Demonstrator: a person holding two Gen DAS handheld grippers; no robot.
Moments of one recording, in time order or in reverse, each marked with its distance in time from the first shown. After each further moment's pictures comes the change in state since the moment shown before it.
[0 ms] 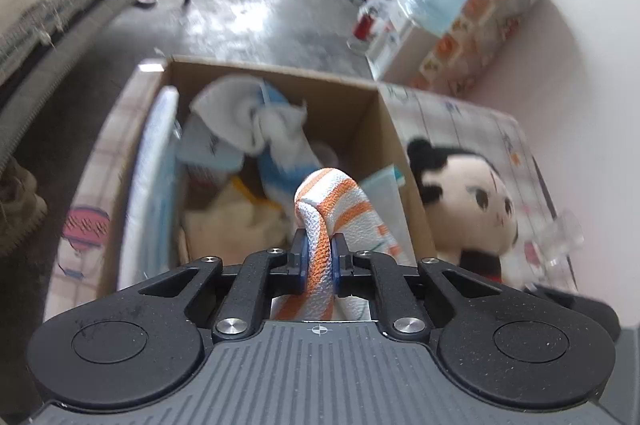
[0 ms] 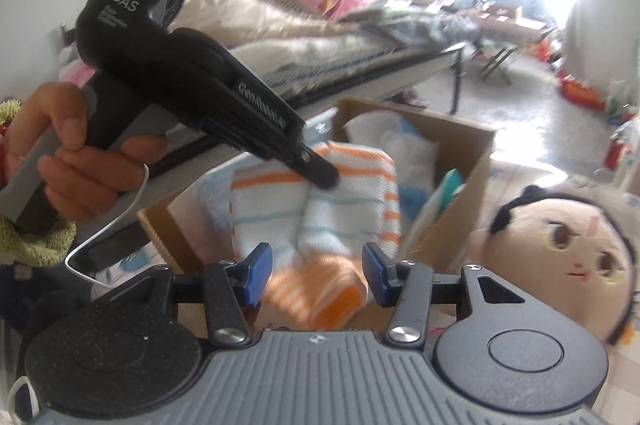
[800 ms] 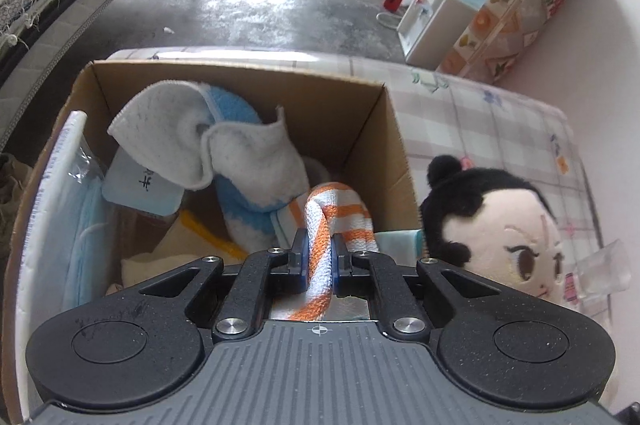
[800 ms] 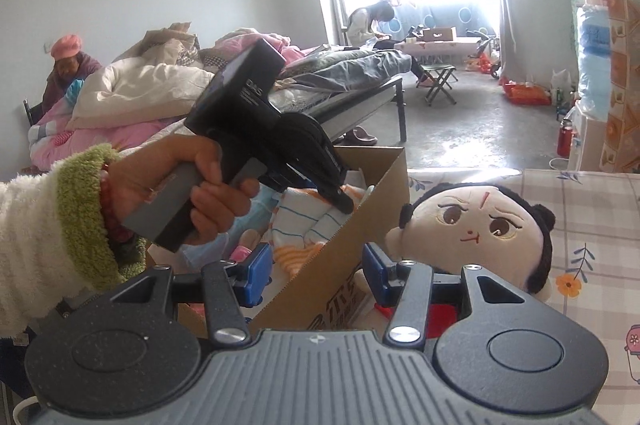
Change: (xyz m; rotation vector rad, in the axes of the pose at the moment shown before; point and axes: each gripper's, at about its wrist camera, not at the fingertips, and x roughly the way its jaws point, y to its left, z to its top) left arm 0.100 -0.038 0.038 -0.009 0.127 0.104; right arm -0.067 -0.034 -0.023 0.169 -0.149 -0.080
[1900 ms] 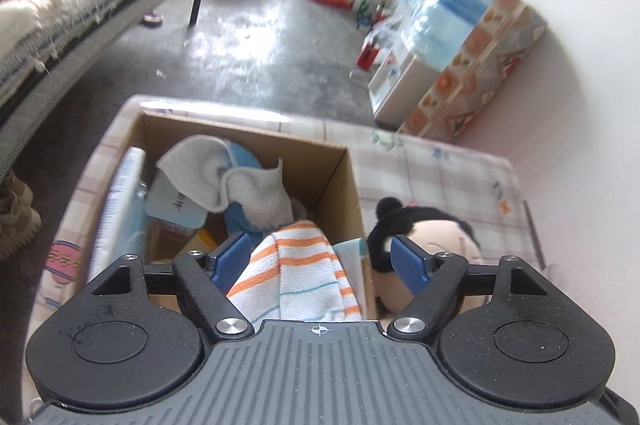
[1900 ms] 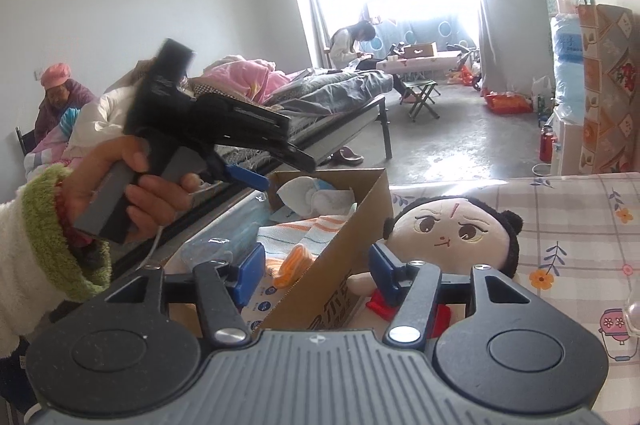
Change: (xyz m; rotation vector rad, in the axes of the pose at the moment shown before) left arm -0.110 0.017 -0.021 -0.044 -0.193 -0.122; right arm -0.051 0.004 -0.001 0.050 -0.071 -0.038
